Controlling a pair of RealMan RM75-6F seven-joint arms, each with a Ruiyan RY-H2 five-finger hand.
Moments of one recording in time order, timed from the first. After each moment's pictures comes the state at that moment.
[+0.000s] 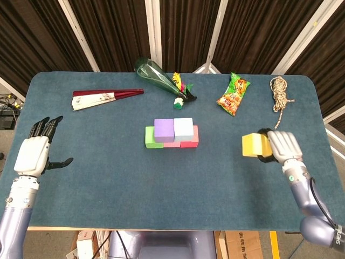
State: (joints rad) left arm -0.42 -1.06 -0.18 -2.06 1.08 1.40 0.29; right arm 0.68 -0.94 0.23 -1.89 -0.64 0.90 -0.42
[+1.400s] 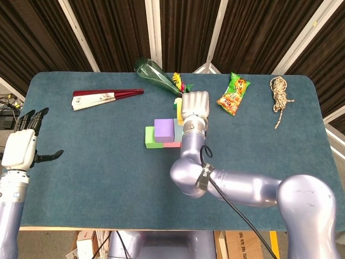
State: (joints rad) left arm -0.40 -1.03 -0.25 -2.02 1.03 1.38 0.24; right arm 1.64 -1.43 0.45 -1.43 0.53 1.27 -1.31
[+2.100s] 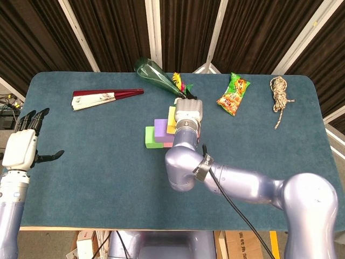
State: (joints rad) left arm -0.39 -1.03 -0.25 -2.03 1.03 1.37 0.24; right arm 1.57 -1.48 0.70 -1.36 0.65 1.28 -1.43
